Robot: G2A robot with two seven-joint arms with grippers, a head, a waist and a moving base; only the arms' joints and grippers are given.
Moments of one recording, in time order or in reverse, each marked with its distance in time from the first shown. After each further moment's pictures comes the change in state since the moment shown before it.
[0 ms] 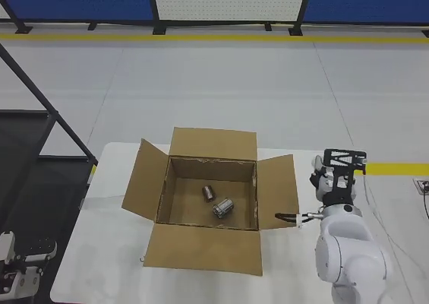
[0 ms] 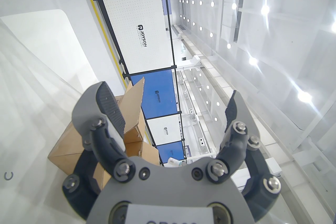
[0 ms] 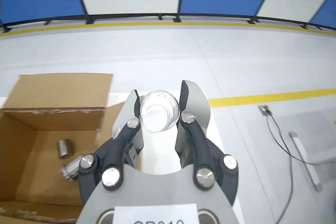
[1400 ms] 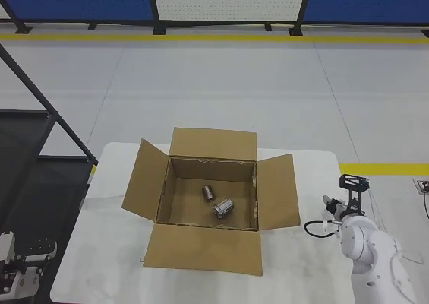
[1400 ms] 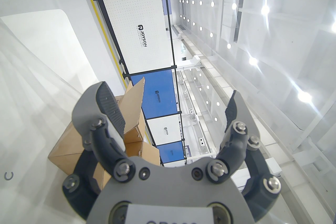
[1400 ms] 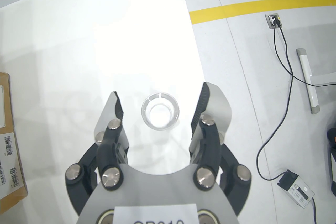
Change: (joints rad) left arm 0.000 0.000 0.000 0.000 0.000 0.000 0.000; right arm 0.074 0.033 0.252 0.524 0.269 -0.199 0.003
